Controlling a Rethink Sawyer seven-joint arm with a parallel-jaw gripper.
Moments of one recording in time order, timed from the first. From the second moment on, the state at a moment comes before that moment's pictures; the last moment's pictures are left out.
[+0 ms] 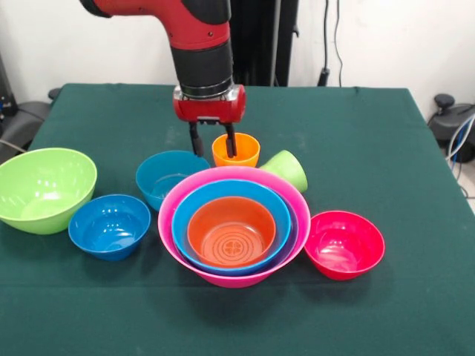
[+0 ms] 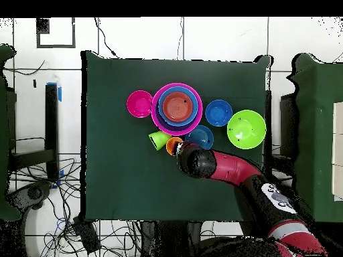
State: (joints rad) arm -0.62 -0.54 0.25 1.86 -0.24 0.24 1.73
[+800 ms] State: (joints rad) arm -0.62 -0.46 0.25 1.86 -0.24 0.21 1.73
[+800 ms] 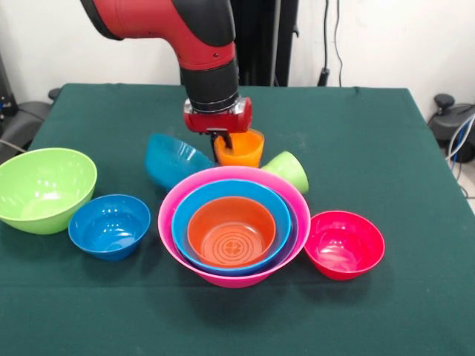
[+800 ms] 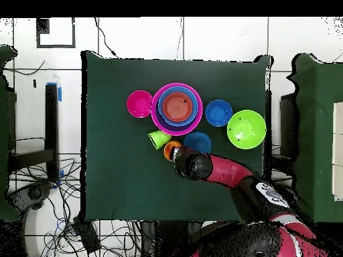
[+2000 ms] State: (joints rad) arm -0.59 -0.76 0.24 1.90 -0.17 0.39 1.73
